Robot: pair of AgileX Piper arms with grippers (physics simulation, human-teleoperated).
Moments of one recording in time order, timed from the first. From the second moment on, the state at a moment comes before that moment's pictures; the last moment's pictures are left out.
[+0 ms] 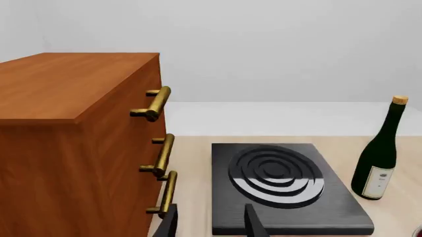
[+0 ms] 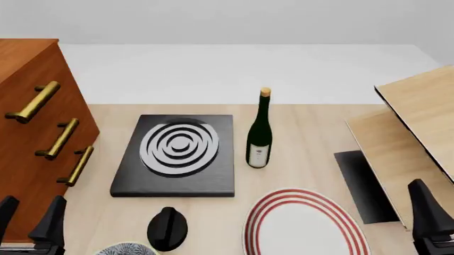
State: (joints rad) left arm 0.00 0.00 0.00 0.00 0.00; right arm 0.03 0.02 -0.21 0.13 -0.03
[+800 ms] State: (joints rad) left arm 0.00 0.00 0.00 0.00 0.00; right arm 0.48 0.43 -0.57 0.41 0.05
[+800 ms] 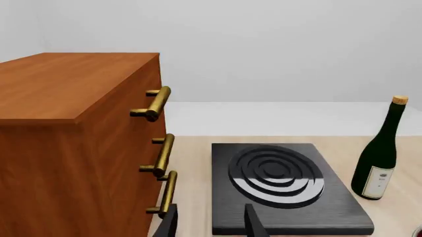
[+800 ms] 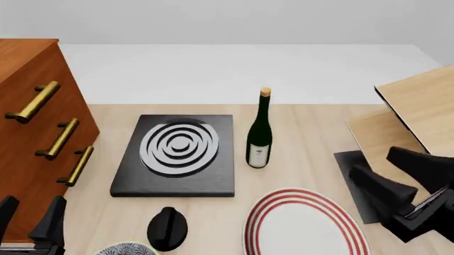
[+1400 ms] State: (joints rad) left arm 0.00 0.00 0.00 0.00 0.00; right arm 0.87 0.91 -0.75 0.44 0.14
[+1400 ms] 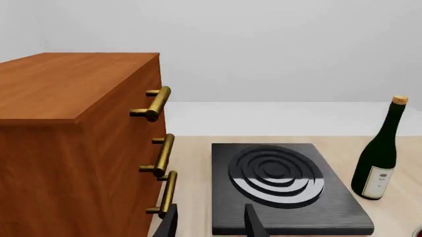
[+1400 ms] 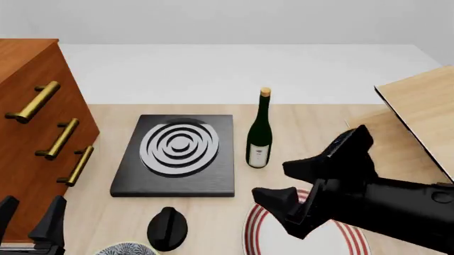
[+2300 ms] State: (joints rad) left arm 0.00 0.00 0.00 0.00 0.00; right arm 1.25 1.32 -0.98 0.47 0.35
